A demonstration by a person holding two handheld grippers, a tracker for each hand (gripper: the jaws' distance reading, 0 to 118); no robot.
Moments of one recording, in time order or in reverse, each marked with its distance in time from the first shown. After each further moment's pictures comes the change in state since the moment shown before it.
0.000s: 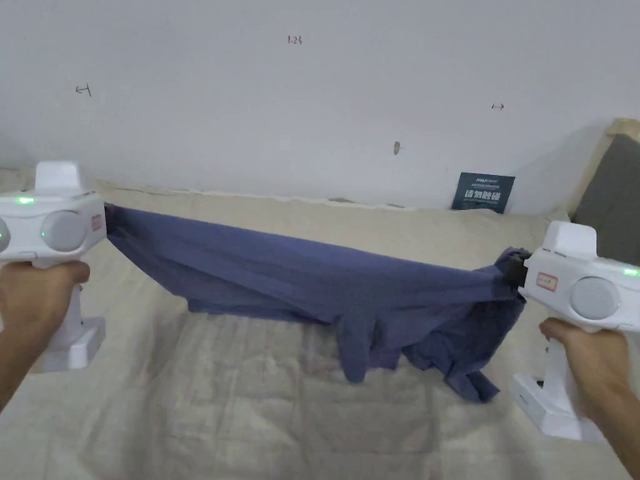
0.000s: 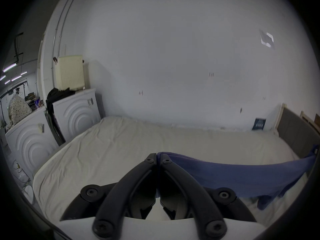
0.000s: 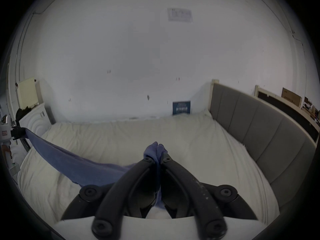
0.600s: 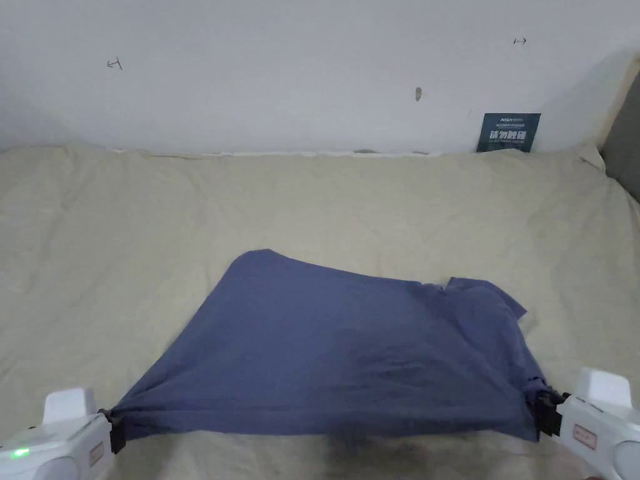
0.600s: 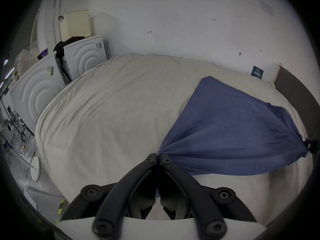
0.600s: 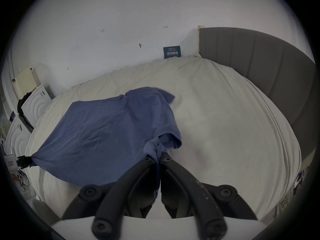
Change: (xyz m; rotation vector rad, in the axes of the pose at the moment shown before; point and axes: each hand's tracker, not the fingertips) left arm -0.096 -0.270 0.139 -0.362 -0.023 0.007; right arm 0.031 -0.243 0.107 -0.286 0.002 -0.103
